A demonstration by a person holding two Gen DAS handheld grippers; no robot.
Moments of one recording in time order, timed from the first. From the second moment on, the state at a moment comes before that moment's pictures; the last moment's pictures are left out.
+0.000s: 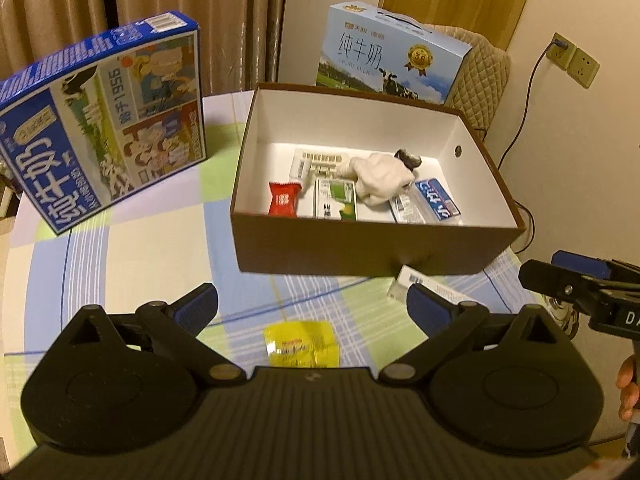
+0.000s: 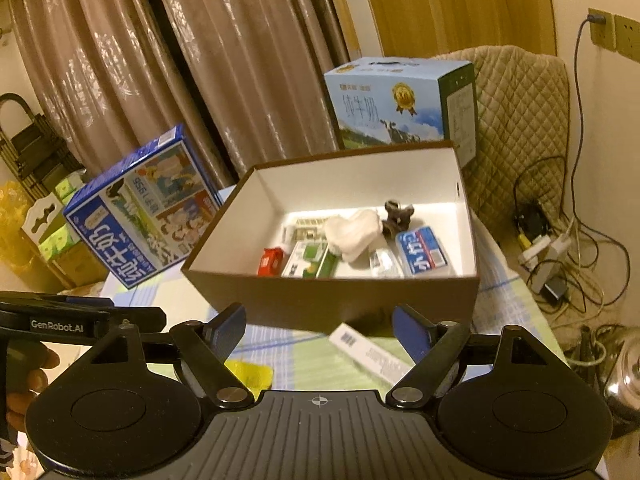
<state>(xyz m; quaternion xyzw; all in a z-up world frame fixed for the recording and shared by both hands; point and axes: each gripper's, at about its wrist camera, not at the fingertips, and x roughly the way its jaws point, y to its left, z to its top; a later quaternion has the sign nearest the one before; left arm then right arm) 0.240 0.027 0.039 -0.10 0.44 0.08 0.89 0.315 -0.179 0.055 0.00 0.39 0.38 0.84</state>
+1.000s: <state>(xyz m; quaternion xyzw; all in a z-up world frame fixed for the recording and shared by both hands) 0.175 0.023 -0.014 -0.12 0.49 0.09 0.86 0.269 -0.200 0.003 -0.03 0.44 0.40 0.81</state>
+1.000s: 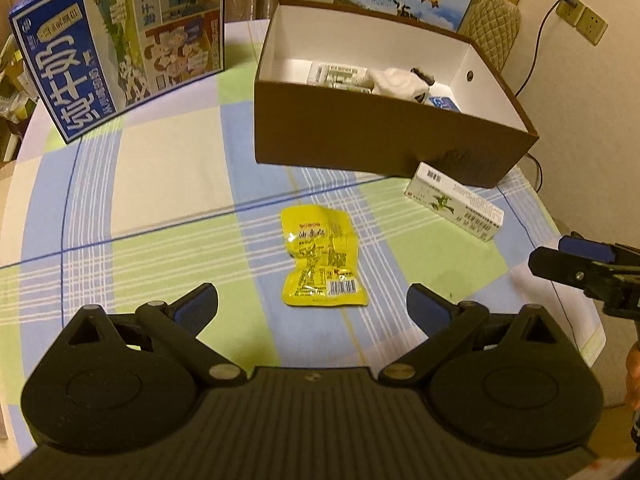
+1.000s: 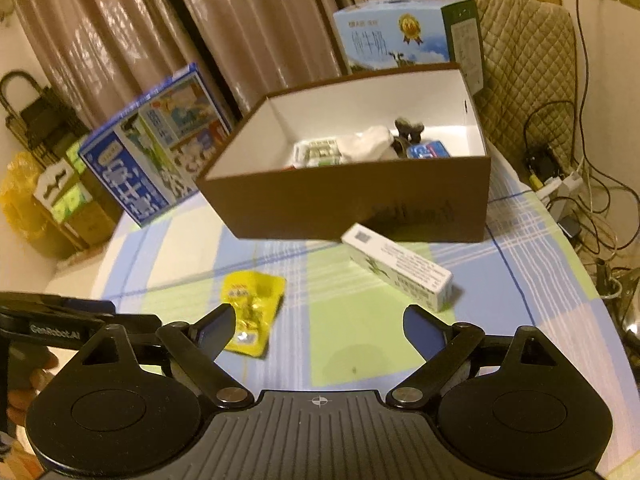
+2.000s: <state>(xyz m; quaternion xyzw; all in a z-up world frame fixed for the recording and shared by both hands) 0.206 0.027 -0.070 -0.11 0.51 0.12 0.84 0.352 -0.154 -0.058 -0.17 0.41 0.42 0.79</state>
